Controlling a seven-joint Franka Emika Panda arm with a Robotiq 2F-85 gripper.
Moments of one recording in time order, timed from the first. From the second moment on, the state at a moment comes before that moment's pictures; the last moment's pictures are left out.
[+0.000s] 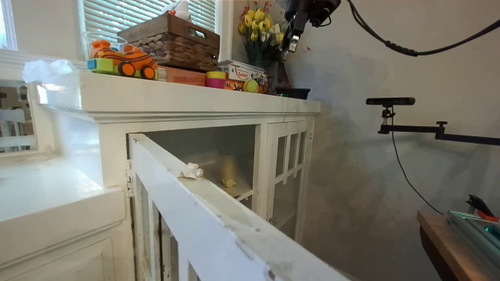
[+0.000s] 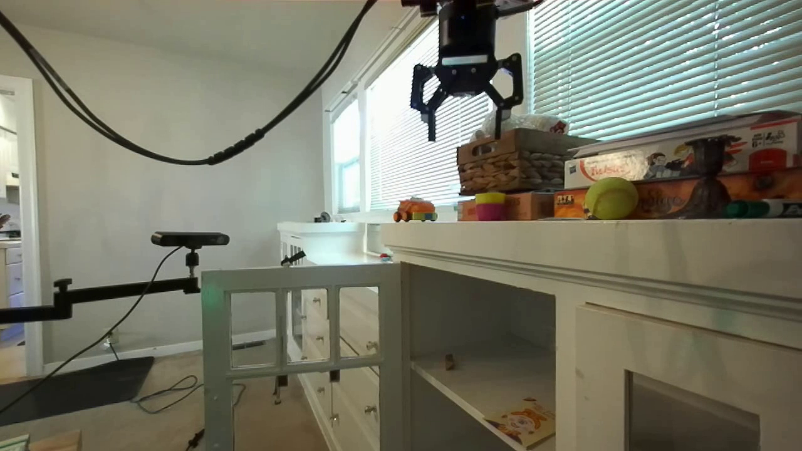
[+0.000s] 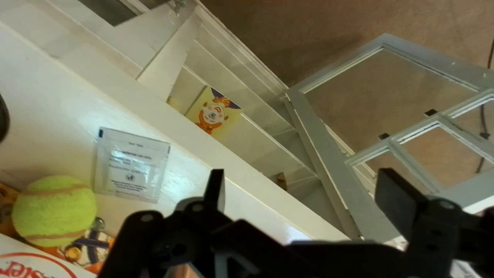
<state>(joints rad) -0.26 -0.01 -0.10 -1.70 0.16 1.80 -0.89</state>
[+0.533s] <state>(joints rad) -0.19 0.01 -0.11 -1.80 0.02 1.85 -0.40</state>
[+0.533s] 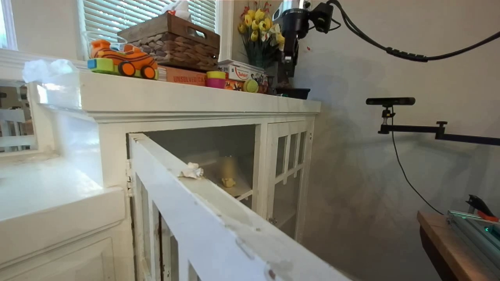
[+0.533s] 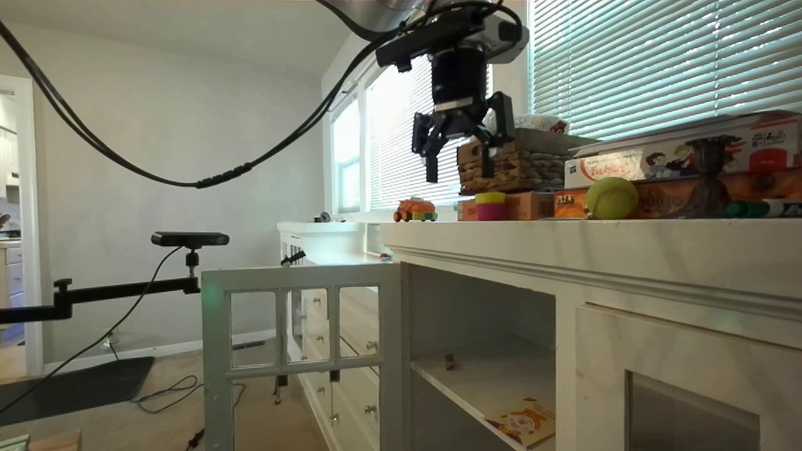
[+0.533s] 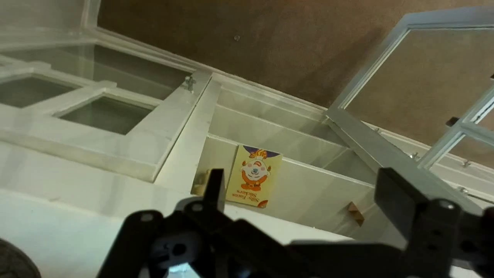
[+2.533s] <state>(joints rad) -0.10 0.05 -0.09 -2.35 -0.14 2.52 -0.30</state>
